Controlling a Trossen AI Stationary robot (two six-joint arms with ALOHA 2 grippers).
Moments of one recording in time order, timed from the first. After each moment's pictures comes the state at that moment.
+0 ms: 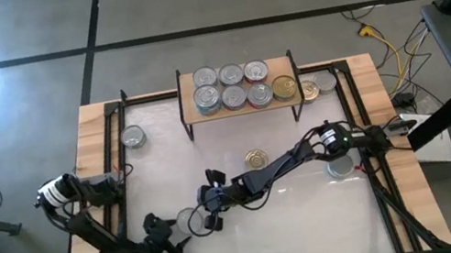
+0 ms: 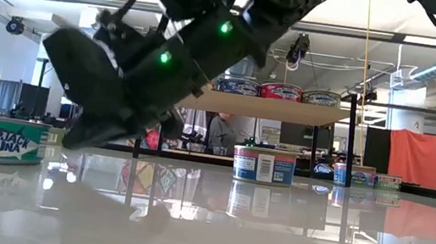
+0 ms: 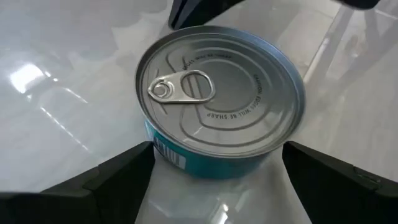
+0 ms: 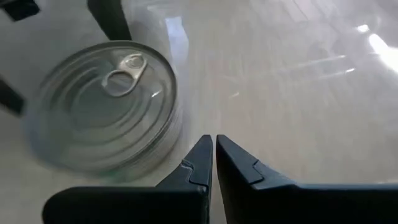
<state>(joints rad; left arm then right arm) -1.09 1.79 0.73 -0.47 -0.90 -1.73 0.21 2.40 1.73 -0.02 0.25 0.33</state>
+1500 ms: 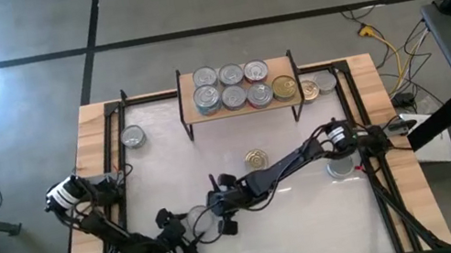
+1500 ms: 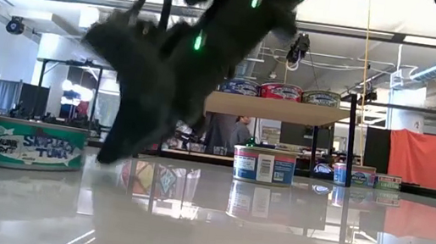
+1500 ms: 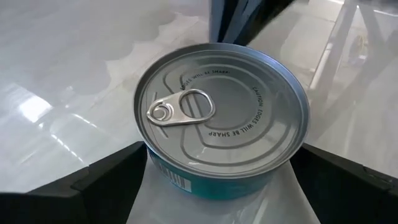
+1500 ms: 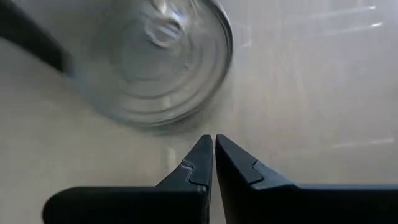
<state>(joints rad) -0.96 1.85 0.76 -0.30 -0.97 -1.46 0.24 2.33 1.73 -0.31 0.15 0.35</state>
